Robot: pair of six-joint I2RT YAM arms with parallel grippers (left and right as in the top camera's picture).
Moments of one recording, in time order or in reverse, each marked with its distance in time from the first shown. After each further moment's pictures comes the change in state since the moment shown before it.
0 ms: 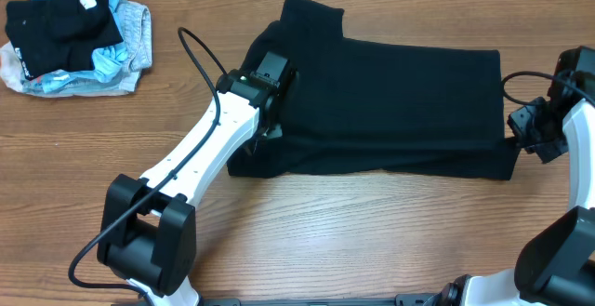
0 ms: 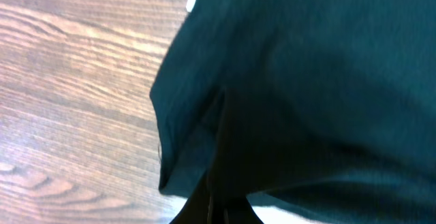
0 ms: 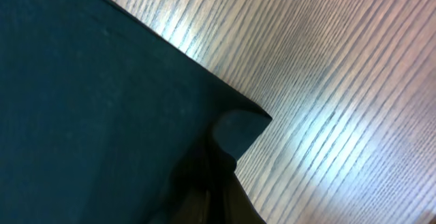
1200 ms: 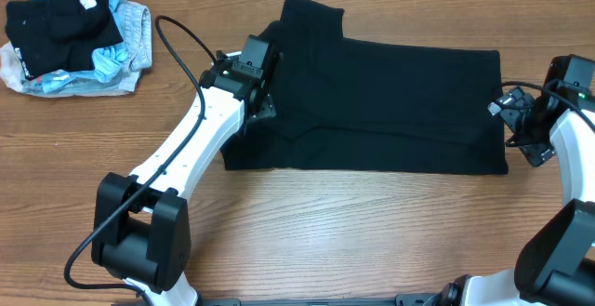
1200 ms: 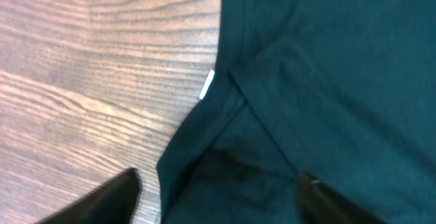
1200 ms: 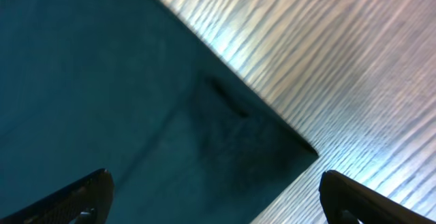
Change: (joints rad) left arm 0.073 0.000 -0.003 0.168 -0.044 0.071; right arm 0.003 0.000 -0.125 0.270 -0.118 -0.126
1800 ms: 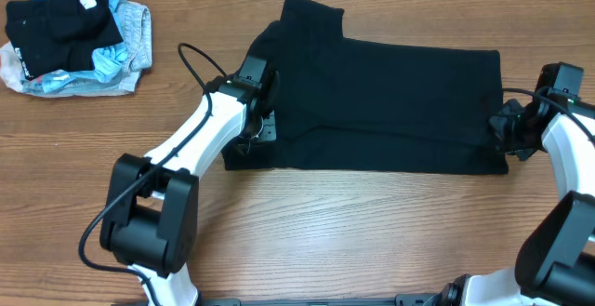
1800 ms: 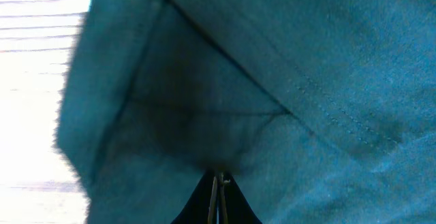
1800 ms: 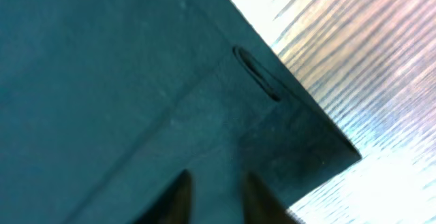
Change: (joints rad) left arm 0.029 0.085 -0.102 0.042 0.309 0.170; right arm 0.008 0.032 -0.076 0.076 -0.087 -0.048
